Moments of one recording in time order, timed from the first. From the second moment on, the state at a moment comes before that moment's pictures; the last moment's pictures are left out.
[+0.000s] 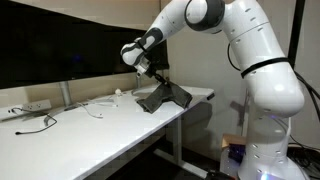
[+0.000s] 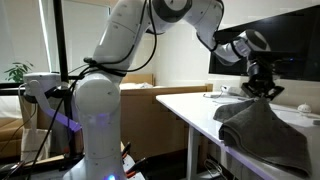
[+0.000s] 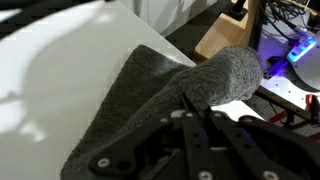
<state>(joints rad) -0.15 0.42 -0.10 -1.54 -0.53 1.34 -0.80</state>
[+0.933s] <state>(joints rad) -0.45 0.83 -0.21 -0.78 -0.29 1.21 -0.75</state>
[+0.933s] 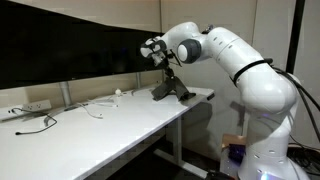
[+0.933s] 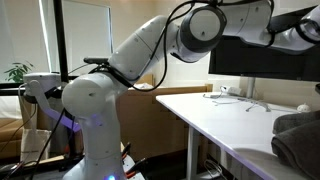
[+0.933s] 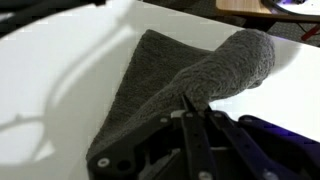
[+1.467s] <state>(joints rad) -0.52 0.98 -0.21 -0.50 -0.21 1.06 -0.57</state>
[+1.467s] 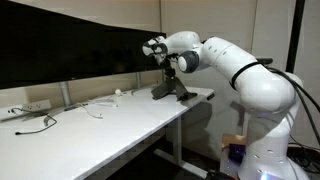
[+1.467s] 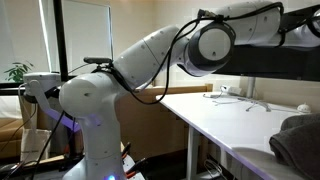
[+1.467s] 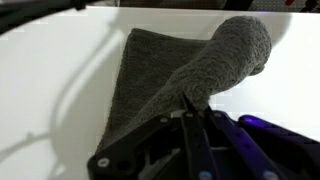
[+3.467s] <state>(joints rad) -0.38 0.81 -0.23 -0.34 -0.34 1.05 -1.04</state>
